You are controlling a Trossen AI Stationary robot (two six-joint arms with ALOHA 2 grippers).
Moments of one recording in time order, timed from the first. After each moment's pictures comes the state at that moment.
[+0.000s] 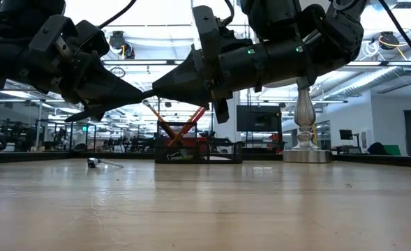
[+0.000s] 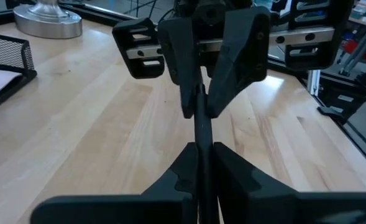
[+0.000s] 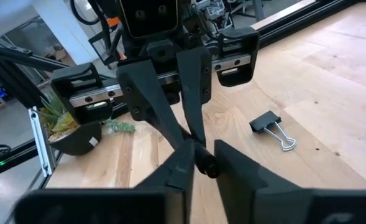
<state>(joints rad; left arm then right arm) -0.31 1.48 0.24 1.00 -0.28 -0.34 0.16 1.98 0.91 0.88 0.21 0.49</state>
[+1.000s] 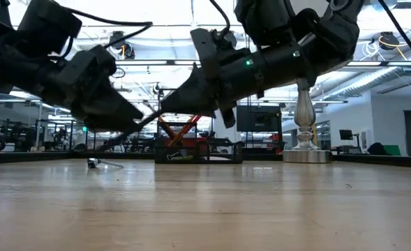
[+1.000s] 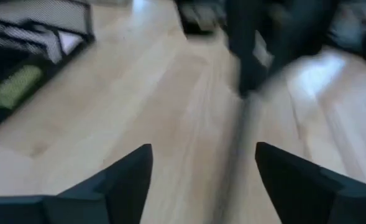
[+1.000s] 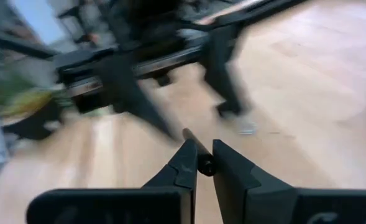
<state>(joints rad) -0.21 1.47 0.24 0.84 -0.31 -0.39 0.13 1.96 0.91 0.76 0.24 0.45</state>
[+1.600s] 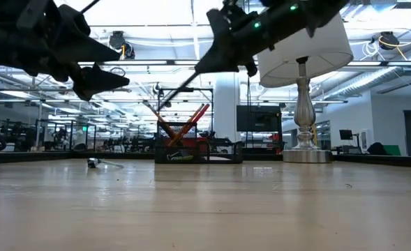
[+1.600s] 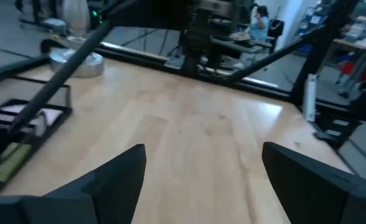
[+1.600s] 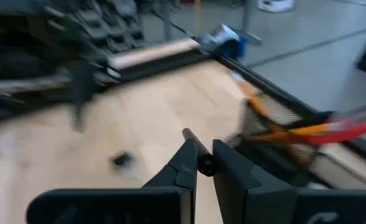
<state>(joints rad) -0.26 1.07 0.14 0.79 -0.28 -0.28 0.02 1.61 0.95 0.30 0.42 0.24</state>
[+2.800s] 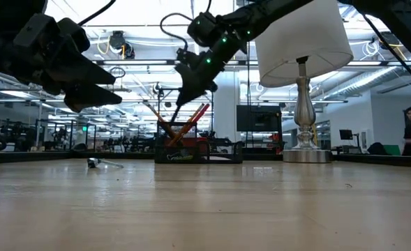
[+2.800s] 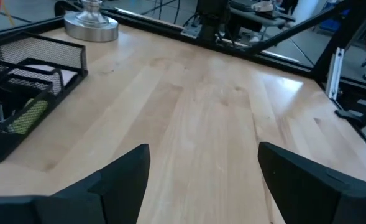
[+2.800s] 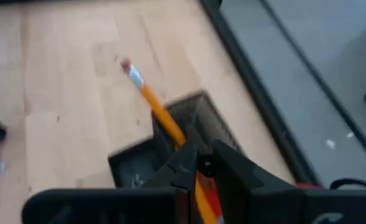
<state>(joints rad) -0.29 1.07 0.14 0.66 -0.34 -0.36 -0.37 2.05 1.72 -0.39 0.05 -0.09</state>
